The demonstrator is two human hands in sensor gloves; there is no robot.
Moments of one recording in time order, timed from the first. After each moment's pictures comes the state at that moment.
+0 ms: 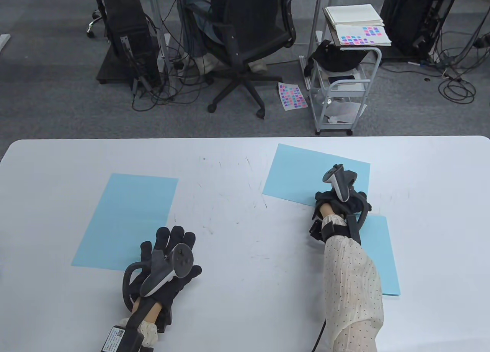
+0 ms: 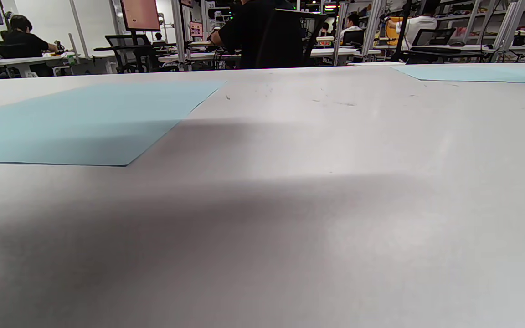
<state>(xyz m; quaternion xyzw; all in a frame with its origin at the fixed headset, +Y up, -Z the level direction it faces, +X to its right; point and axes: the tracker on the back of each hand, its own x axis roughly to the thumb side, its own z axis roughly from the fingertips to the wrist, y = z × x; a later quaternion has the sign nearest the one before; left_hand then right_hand) -0.212 -0.739 -0.314 -0.10 0.01 -0.01 0.99 0.216 -0.773 -0.525 -0.37 0.20 0.91 0.07</state>
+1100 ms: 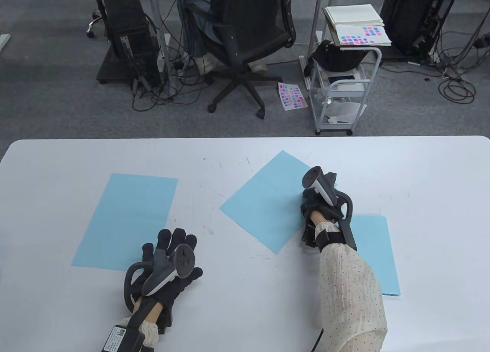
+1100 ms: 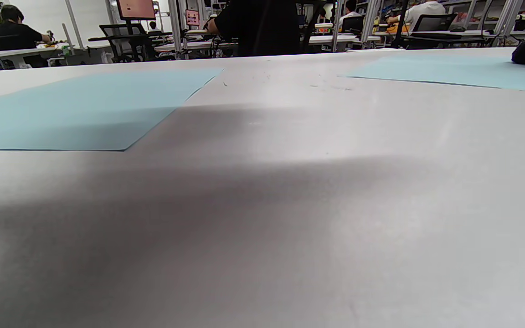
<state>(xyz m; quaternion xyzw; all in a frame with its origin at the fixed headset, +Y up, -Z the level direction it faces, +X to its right) -0.208 -0.738 -0.312 -0.12 0.00 -0.02 0.99 0.167 -0.757 -0.507 -0.18 0.17 0.96 0.10</state>
